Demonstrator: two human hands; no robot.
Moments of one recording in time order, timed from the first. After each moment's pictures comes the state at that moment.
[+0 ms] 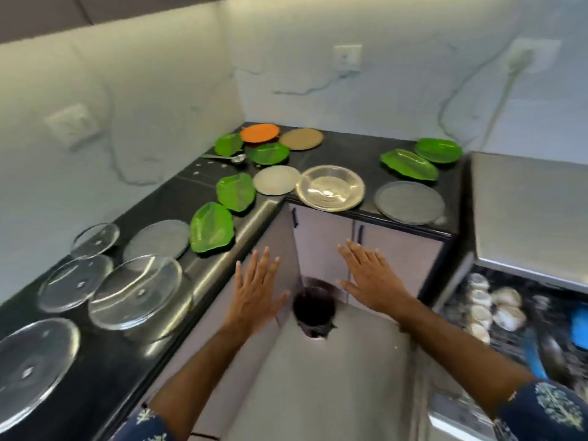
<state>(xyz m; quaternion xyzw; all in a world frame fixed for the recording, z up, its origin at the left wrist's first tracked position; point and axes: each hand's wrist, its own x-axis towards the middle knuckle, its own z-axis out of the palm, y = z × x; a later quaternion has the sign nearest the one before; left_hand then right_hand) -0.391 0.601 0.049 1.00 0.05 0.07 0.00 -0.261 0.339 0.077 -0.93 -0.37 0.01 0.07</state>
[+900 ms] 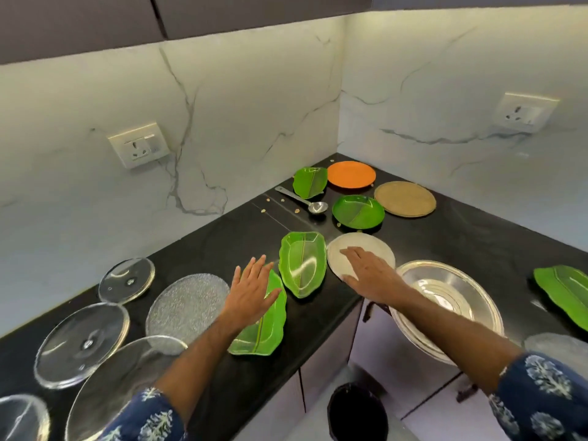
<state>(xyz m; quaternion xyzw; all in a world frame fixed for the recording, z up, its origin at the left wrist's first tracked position) -0.168 0.892 0.052 0.97 0.25 0.01 0.06 0.052 0.679 0.104 -0.85 -0.51 0.07 0.09</state>
